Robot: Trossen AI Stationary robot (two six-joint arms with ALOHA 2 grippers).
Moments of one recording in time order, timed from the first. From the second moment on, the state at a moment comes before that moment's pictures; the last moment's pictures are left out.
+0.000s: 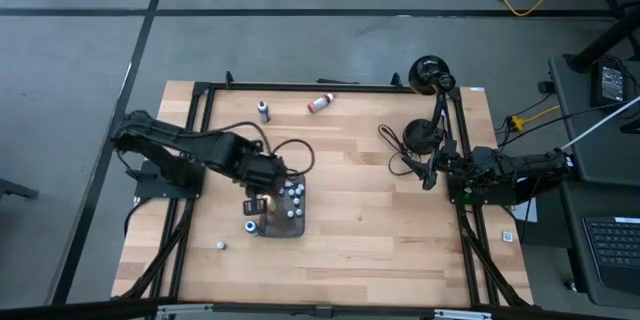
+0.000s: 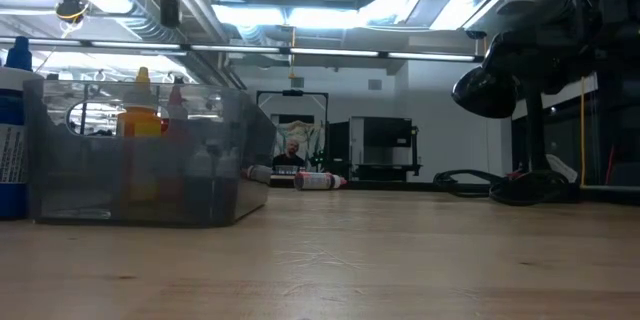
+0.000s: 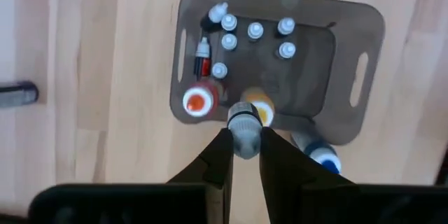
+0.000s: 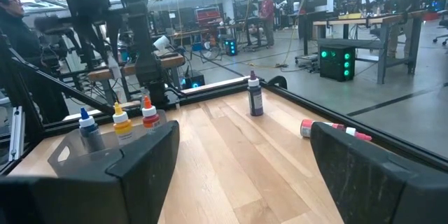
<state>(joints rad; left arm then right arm) -0.26 1.52 1.54 -1.39 -0.14 -0.42 0.14 0.01 0.01 0.08 0.45 0.12</state>
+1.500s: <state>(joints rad) -0.26 1.81 1.26 -0.90 -0.16 -0.40 0.14 0.01 0.01 0.08 0.45 0.12</state>
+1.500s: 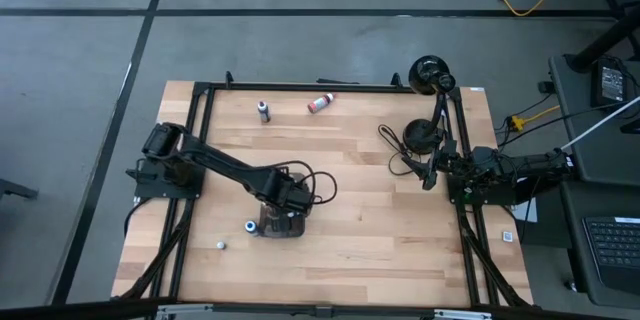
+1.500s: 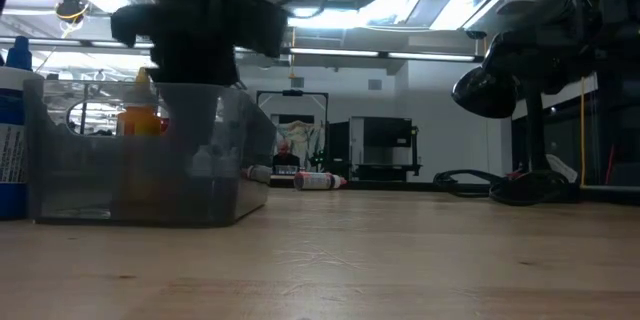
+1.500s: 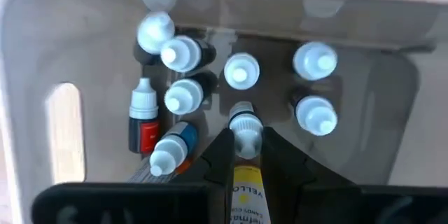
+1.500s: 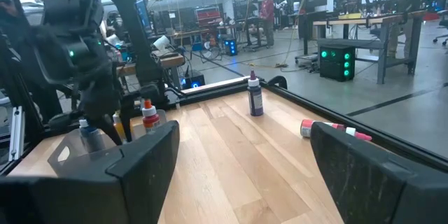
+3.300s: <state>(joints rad) -0.42 1.36 1.32 -1.37 -0.11 -0.68 0.14 0.01 0.01 0.08 0.45 0.12</state>
